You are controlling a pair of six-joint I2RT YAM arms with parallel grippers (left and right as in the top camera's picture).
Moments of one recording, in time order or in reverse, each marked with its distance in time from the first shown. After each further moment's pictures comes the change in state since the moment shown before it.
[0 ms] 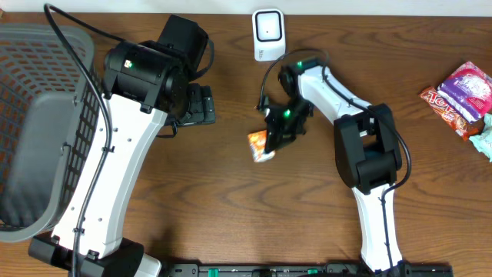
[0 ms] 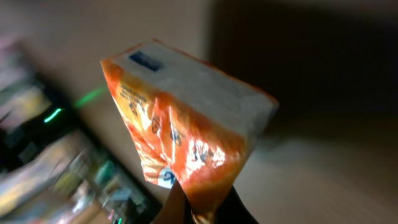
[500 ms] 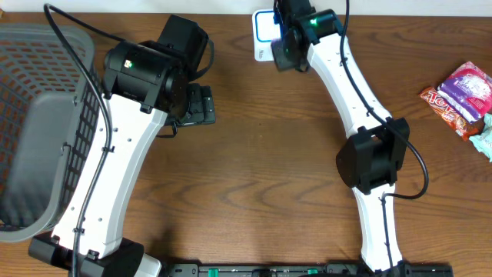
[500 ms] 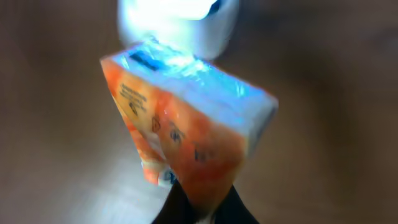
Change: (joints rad) left arm 0.000 0.000 0.000 0.000 0.000 0.000; right arm -0.002 0.002 0.529 0.272 0.746 0.272
